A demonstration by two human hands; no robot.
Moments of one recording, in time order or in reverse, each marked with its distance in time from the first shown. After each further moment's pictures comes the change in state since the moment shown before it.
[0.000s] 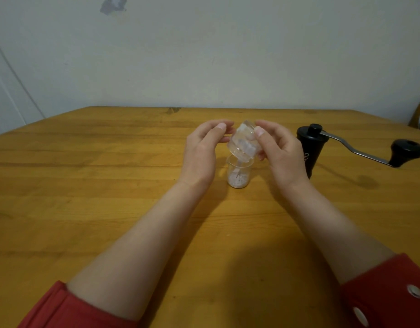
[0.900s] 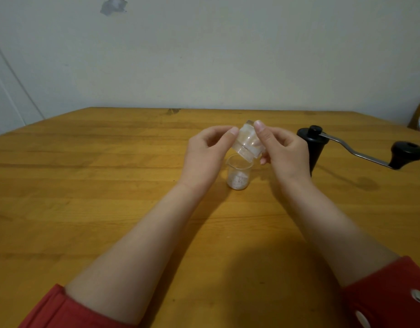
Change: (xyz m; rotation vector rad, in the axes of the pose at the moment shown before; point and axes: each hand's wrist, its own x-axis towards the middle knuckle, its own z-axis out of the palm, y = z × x) left_hand 0.001 -0.006 0.001 0.124 -0.015 0.001; right_hand 0.002 -0.009 -0.001 -0.015 0.110 0.063
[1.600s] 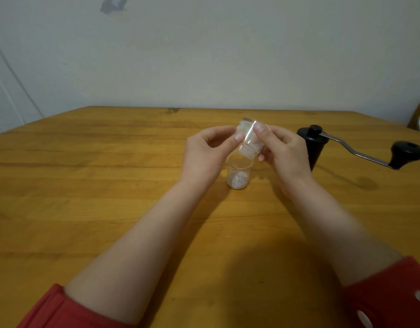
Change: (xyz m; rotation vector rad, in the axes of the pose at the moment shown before) left_hand 0.002 -0.005 -0.002 0.059 0.004 -0.002; right_hand 0.001 -0.005 -0.003 0.106 -0.137 0.031
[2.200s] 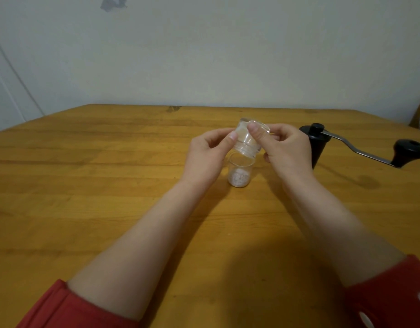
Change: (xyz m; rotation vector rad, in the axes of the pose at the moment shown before) left_hand -0.003 -0.001 0.001 -0.024 -0.024 -0.030; right_hand -0.002 -0.006 0.008 -0.255 0.172 0.044
